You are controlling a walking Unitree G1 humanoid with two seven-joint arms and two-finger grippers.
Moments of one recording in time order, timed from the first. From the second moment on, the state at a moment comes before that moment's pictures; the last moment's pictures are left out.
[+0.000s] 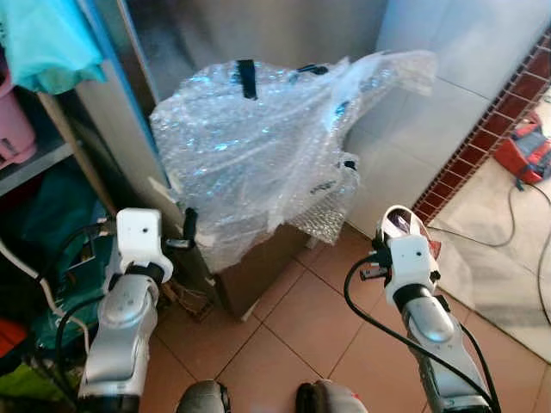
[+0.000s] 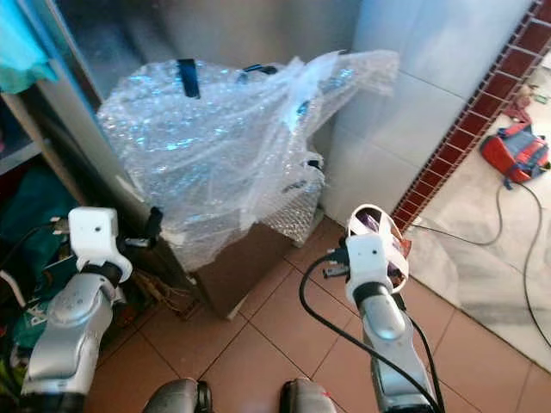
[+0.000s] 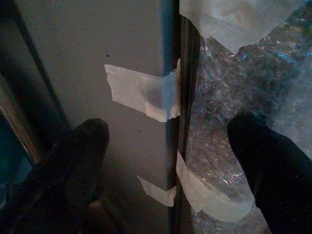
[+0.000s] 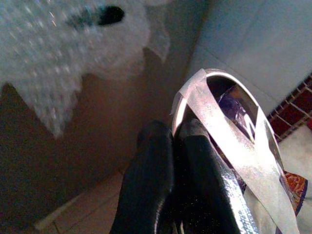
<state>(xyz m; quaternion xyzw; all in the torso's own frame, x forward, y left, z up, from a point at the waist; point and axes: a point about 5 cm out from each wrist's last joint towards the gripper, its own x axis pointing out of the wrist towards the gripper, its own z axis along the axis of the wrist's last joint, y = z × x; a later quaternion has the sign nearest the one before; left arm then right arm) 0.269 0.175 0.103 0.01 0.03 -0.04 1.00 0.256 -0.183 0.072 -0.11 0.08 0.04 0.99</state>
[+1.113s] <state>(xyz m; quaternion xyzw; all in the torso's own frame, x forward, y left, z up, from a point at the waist) 0.240 0.157 0.107 0.01 0.00 -0.06 1.00 0.270 -0.174 0.084 -0.11 0.06 0.07 0.99</state>
